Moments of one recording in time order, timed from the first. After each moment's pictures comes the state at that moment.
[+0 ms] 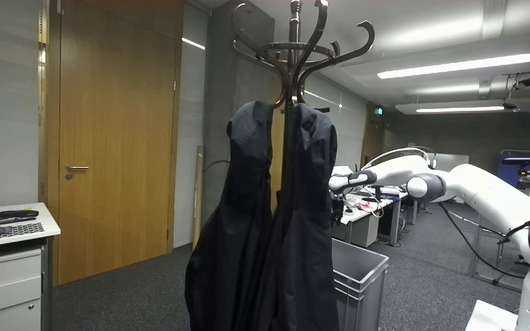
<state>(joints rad) -0.25 1.02 -0.04 -0.90 -0.01 1.95 -0.43</state>
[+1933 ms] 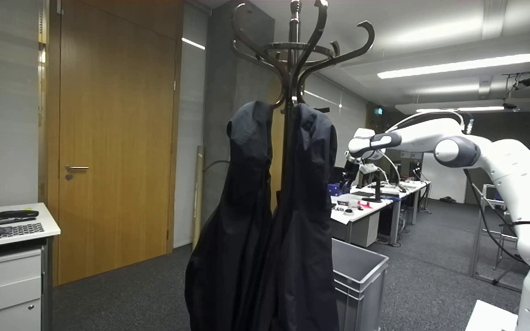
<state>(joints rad) -0.31 0.55 -0.04 -1.24 0.05 2.11 -0.42</state>
